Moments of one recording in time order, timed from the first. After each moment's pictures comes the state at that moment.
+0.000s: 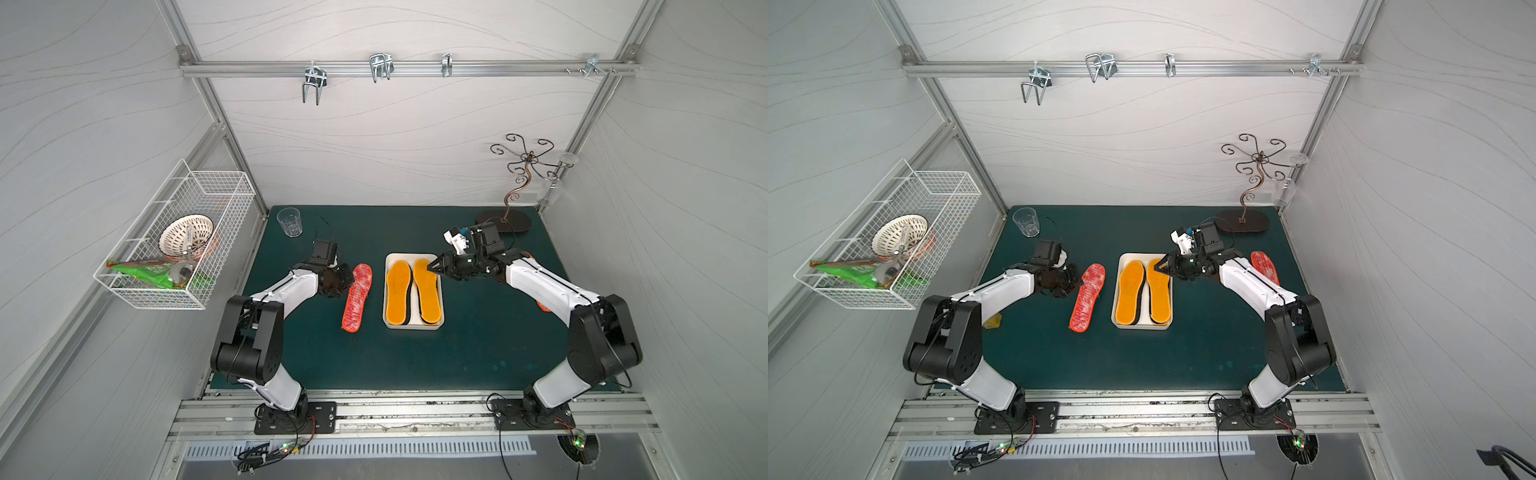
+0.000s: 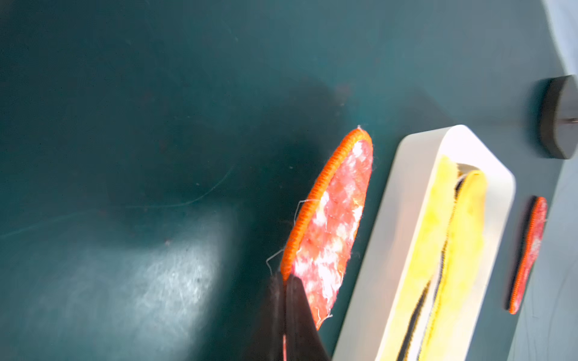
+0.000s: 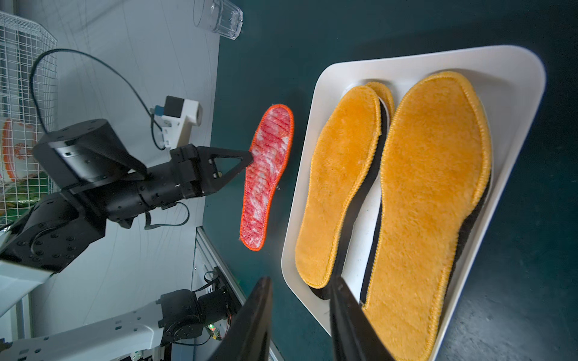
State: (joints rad) left arm -0.17 1.58 0.94 -0.39 0.25 -0.66; right arm 0.42 1.59 1.12 -0.36 -0.69 0.53
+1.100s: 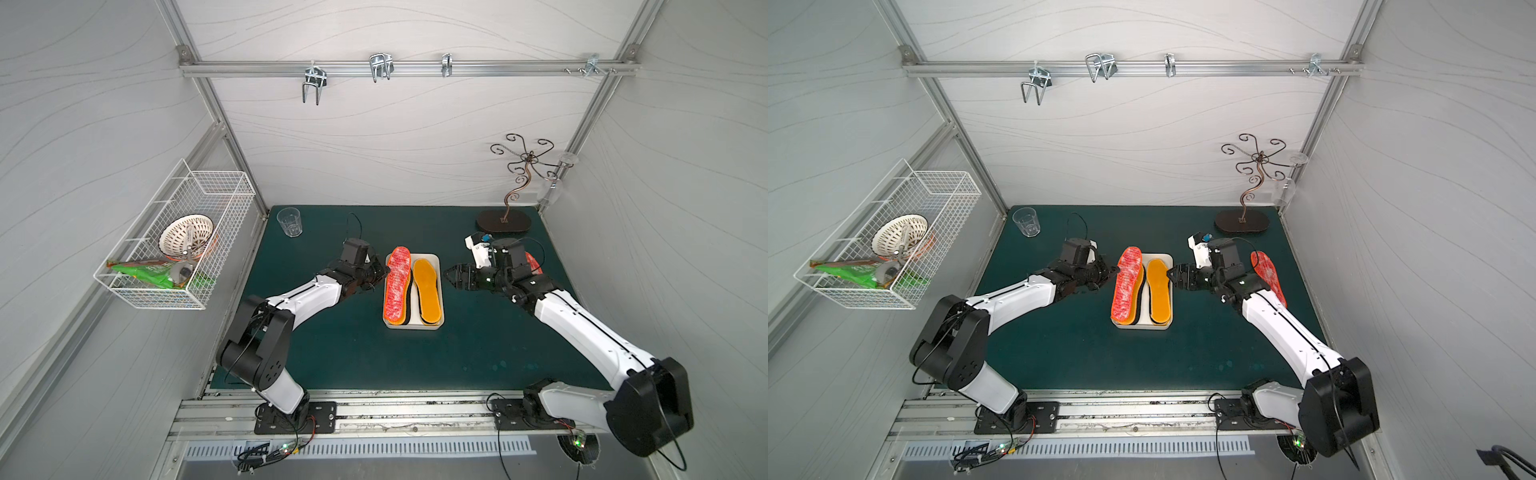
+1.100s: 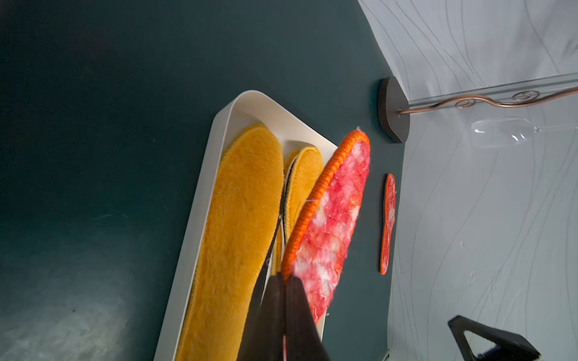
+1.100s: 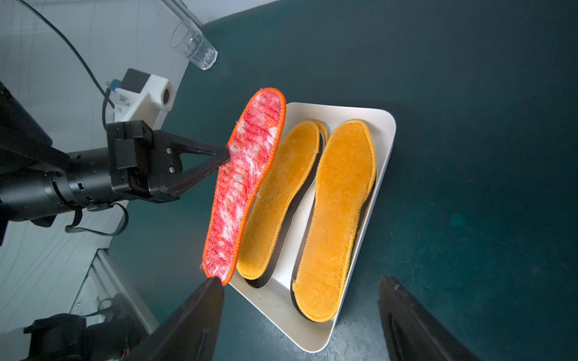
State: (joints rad) left arm -0.44 1.63 0.96 -0.03 0.27 -1.00; right arm 0.43 1.21 0.91 -0.37 -0.36 0.32
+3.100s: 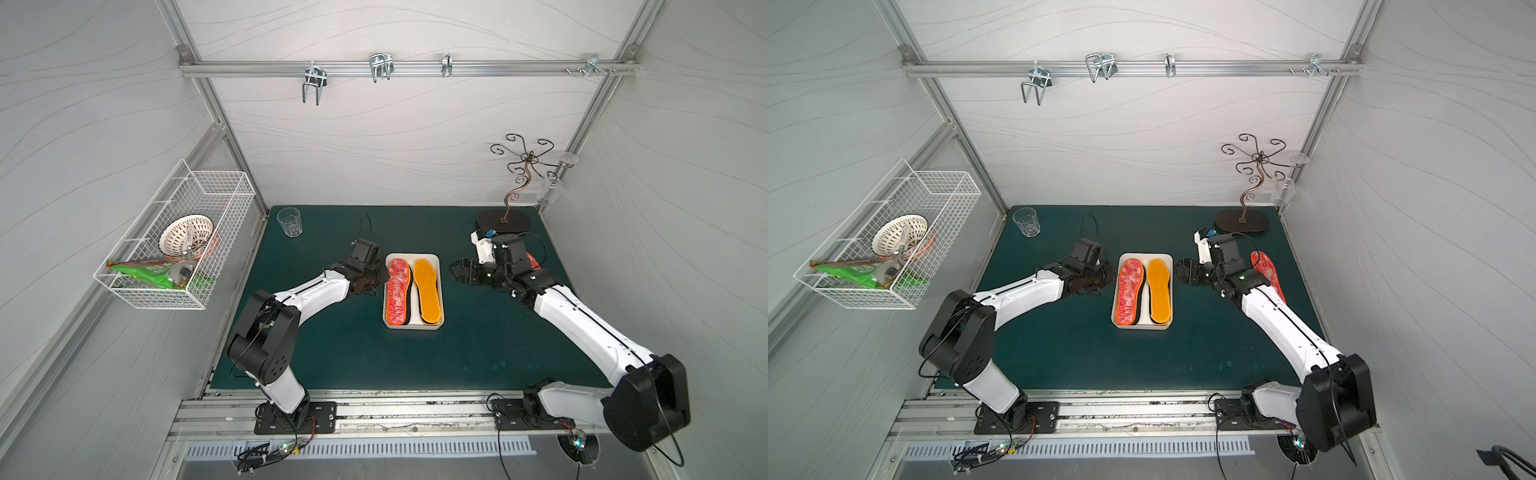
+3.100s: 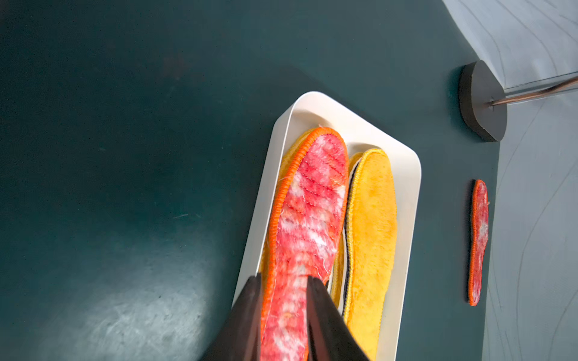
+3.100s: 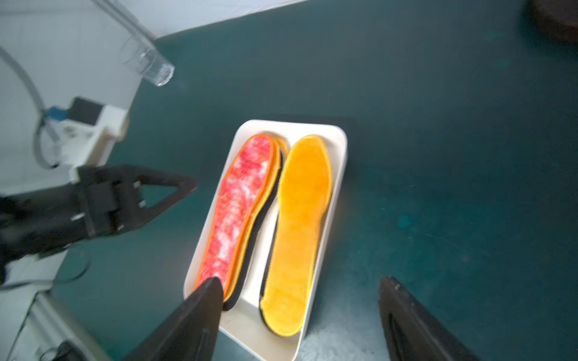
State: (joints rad) left arm -0.49 1.62 1.04 -0.28 0.05 -0.84; right arm 0.38 1.27 1.01 -0.46 -0.18 0.34
